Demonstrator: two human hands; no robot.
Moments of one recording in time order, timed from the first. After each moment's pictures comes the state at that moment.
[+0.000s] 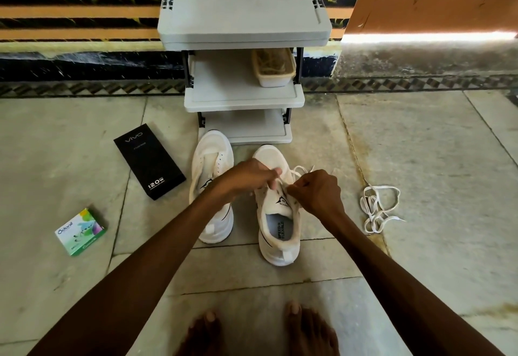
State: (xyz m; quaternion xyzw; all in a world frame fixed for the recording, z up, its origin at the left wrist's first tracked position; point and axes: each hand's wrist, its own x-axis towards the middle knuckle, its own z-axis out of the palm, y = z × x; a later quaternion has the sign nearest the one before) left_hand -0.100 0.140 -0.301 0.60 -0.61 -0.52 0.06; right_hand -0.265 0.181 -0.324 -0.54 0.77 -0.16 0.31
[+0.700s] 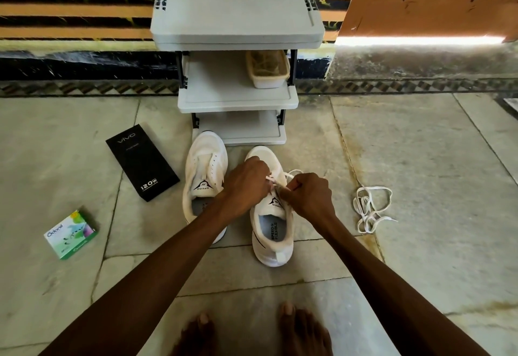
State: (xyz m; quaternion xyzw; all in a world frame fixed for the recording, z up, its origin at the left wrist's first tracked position) left_hand -0.116 0.145 -0.335 0.59 -0.77 -0.24 0.04; right_hand -0.263 0.186 -0.327 -0.54 0.76 -0.19 0.32
